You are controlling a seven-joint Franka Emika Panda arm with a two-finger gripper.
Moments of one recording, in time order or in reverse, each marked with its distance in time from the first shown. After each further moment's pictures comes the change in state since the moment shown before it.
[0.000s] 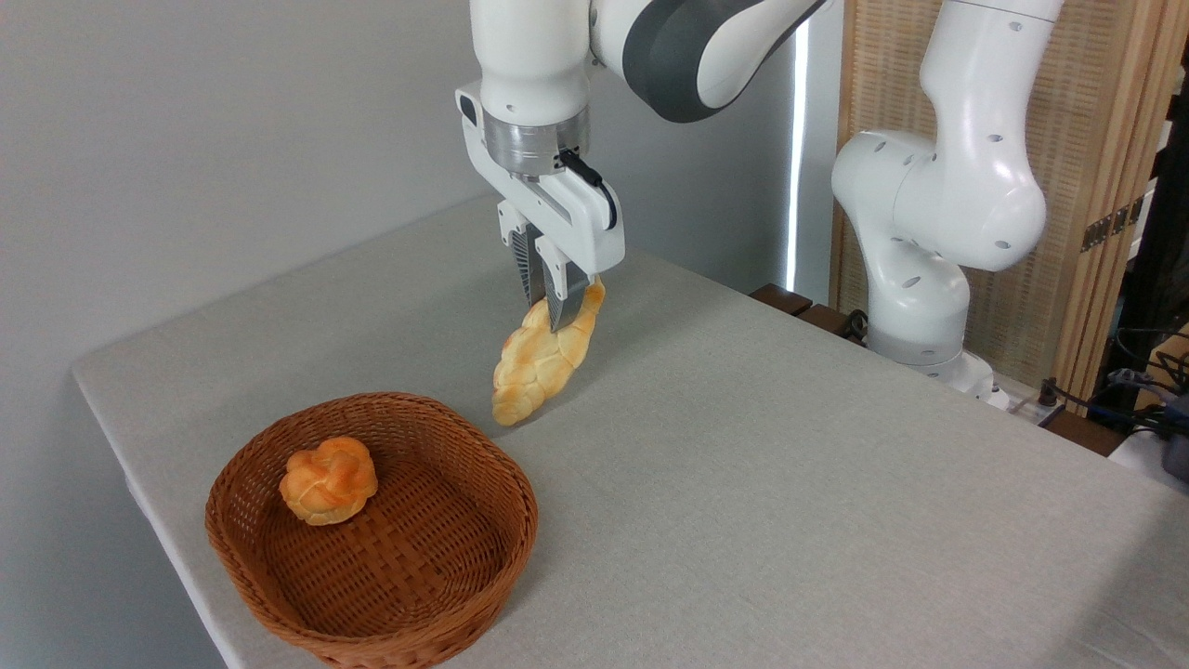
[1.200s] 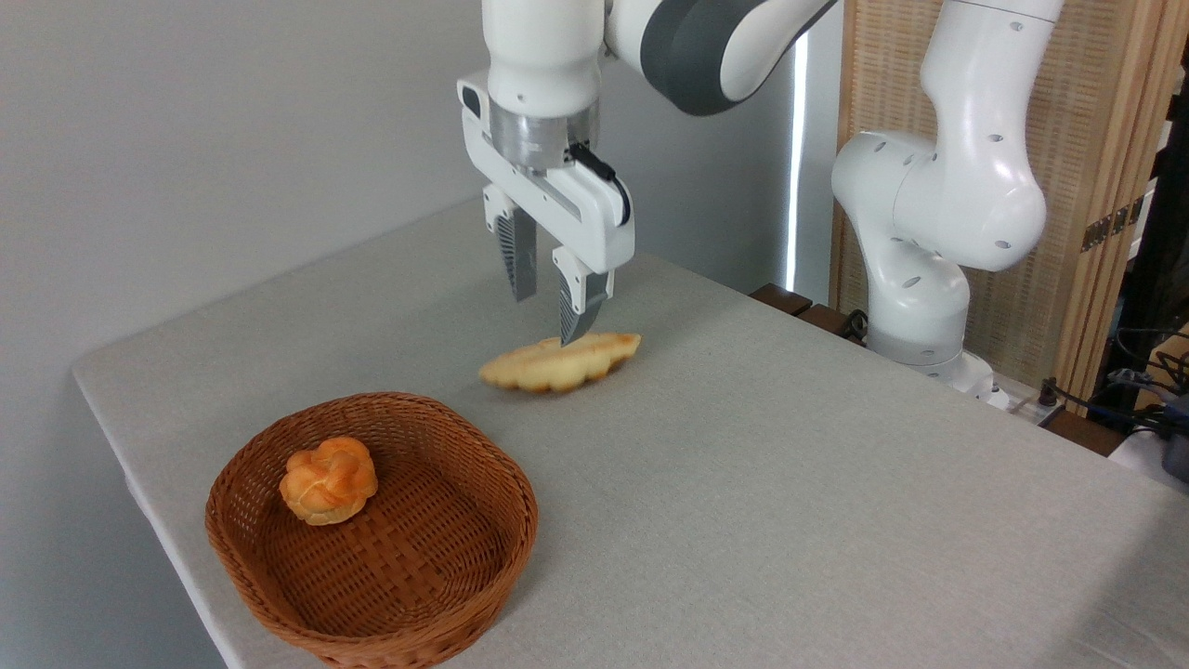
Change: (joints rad) arm 0.001 -0.003 0.052 0.040 0.007 0.001 0.001
